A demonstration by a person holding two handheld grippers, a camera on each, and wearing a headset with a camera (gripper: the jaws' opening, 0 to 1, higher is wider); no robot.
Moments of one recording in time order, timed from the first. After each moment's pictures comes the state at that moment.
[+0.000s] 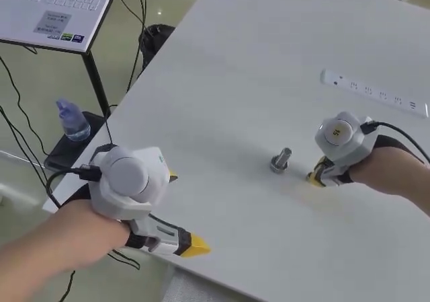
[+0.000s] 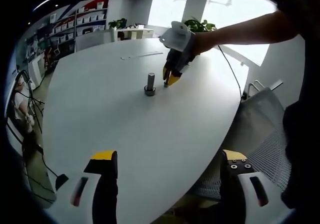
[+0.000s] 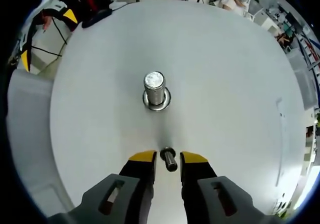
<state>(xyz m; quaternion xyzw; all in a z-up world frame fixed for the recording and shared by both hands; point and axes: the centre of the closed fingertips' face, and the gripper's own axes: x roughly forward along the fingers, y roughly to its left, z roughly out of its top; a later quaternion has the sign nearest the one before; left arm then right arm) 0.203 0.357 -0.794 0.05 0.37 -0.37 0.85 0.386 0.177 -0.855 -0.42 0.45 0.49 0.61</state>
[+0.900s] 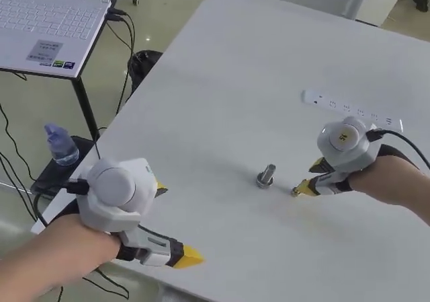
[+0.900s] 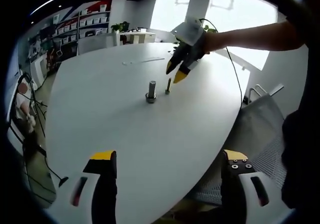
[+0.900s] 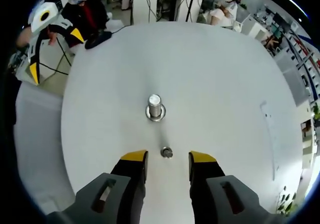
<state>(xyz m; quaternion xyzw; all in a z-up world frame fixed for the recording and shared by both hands) 0.207 0.354 -0.777 0.04 0.36 -0.36 0.86 0.383 0.177 -0.802 -0.37 0.41 0.49 0.67</state>
